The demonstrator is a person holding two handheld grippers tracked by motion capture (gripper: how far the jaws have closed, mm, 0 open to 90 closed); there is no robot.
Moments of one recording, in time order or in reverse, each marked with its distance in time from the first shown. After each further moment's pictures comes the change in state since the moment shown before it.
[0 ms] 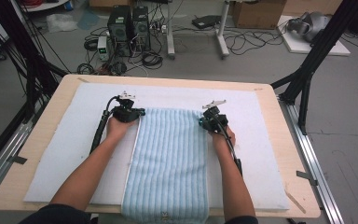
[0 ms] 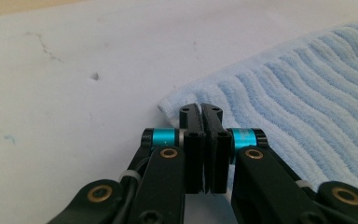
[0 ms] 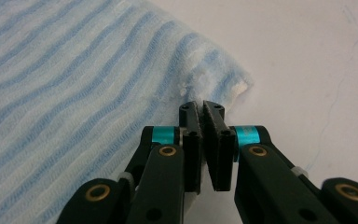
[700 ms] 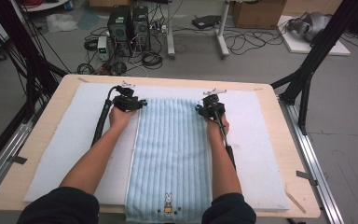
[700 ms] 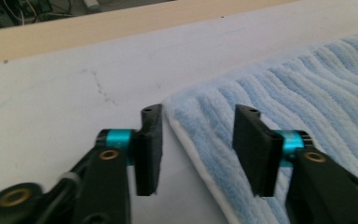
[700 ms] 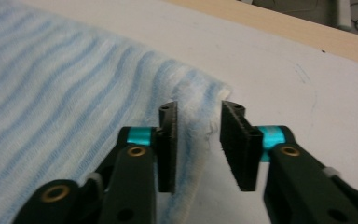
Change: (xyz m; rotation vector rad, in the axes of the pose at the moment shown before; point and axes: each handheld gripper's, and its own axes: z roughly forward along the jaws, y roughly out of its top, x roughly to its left) left arm 0.018 0.015 0.009 -0.027 0.089 -0.078; right arm -0.024 0.024 0.019 -0.142 -0.068 0.160
